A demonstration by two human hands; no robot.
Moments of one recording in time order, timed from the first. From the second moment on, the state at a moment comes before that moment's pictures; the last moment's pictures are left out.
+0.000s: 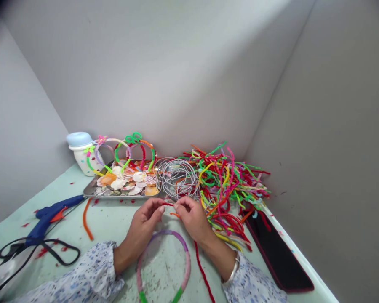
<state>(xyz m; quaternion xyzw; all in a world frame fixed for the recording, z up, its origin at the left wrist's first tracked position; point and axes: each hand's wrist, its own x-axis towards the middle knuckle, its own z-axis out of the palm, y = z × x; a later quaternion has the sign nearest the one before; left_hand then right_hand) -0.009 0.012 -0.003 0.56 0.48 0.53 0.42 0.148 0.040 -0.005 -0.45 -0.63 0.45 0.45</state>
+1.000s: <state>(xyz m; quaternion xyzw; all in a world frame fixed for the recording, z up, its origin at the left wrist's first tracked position) -0.012 0.018 -0.009 0.63 0.53 0.49 0.29 0.147 0.040 -0.011 -0.42 -0.64 0.45 0.45</state>
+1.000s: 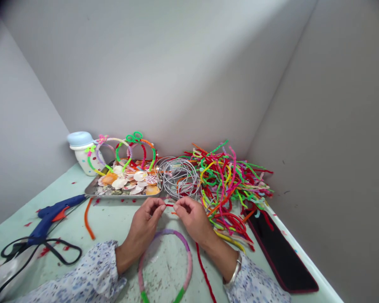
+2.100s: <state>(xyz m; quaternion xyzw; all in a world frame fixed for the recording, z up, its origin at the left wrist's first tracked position) -0.009 0.017 -0.004 0.57 0.53 0.54 0.32 0.143 0.035 -0.005 -0.45 -0.67 0.38 0.45</state>
